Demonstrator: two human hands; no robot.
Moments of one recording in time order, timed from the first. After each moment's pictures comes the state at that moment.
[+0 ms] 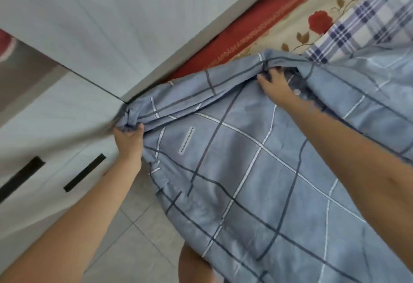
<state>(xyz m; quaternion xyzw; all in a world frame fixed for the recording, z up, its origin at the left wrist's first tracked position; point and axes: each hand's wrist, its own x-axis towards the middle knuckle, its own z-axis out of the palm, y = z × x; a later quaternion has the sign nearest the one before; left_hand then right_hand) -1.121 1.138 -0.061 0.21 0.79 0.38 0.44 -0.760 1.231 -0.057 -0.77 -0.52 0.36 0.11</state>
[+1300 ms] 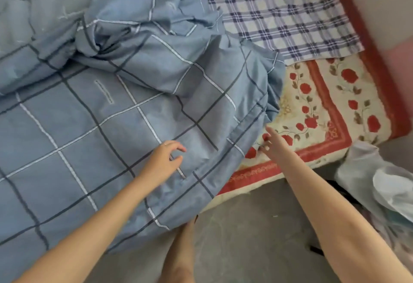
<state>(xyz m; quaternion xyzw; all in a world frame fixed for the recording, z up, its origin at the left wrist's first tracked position) -0.428 0.529 0.002 0.86 0.13 -0.13 0.47 -0.269 0.230 -0.019 -0.68 0.35 0.27 0.59</state>
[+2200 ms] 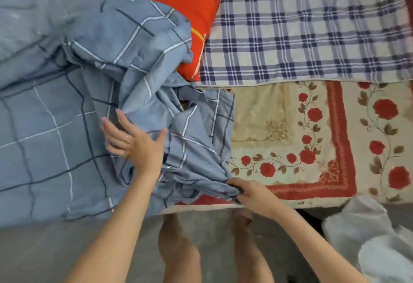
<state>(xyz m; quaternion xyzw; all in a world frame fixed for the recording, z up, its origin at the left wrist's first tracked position) -0.327 0.419 0.037 0.81 0.57 0.08 0.13 -0.249 0.155 0.040 -0.77 -0.32 0.51 0.22</state>
